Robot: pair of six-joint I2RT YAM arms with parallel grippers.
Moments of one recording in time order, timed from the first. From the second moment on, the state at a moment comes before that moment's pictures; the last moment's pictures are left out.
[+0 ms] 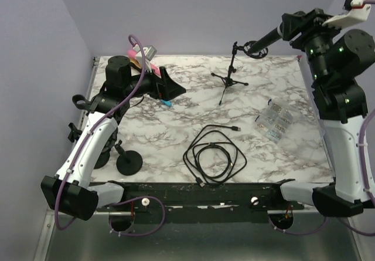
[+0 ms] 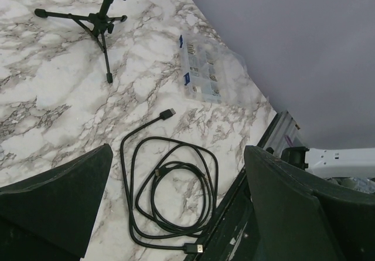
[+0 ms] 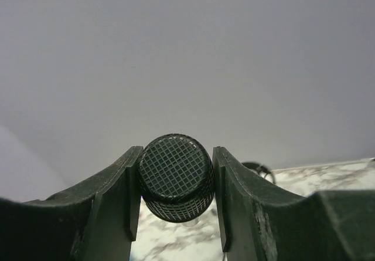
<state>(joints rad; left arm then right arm) -0.29 1.23 1.29 -0.33 0.71 -0.43 0.27 1.31 1.92 -0.37 0.24 0.23</state>
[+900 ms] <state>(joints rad) -0.71 1.19 1.15 -0.26 0.62 -0.30 0.27 0.97 0.84 -0.12 -0.52 0.70</state>
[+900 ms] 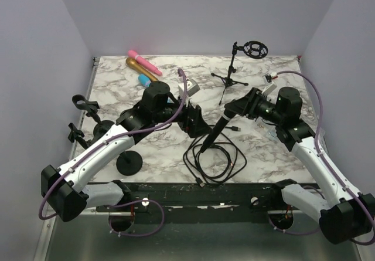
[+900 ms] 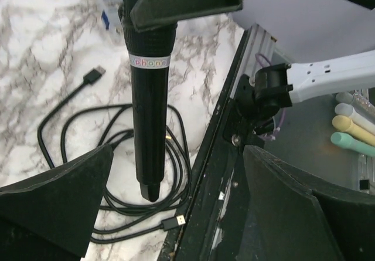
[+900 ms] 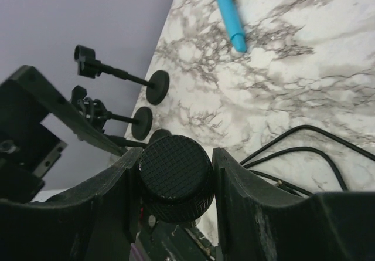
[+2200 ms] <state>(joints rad) -0.83 1.47 1.26 -0.37 0.41 -0.44 0.28 1.01 0.67 0.21 -0.68 0.90</state>
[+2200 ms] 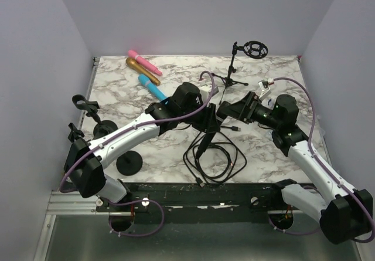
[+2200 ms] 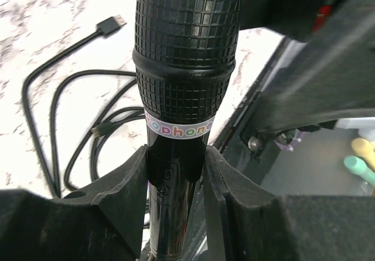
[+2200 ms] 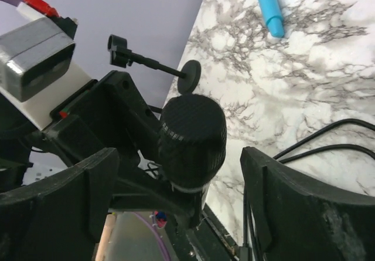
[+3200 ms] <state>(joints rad) -0.23 1.77 1.46 -0.73 -0.21 -1.02 0.28 0.76 0.68 -0.09 -0.36 0.80</state>
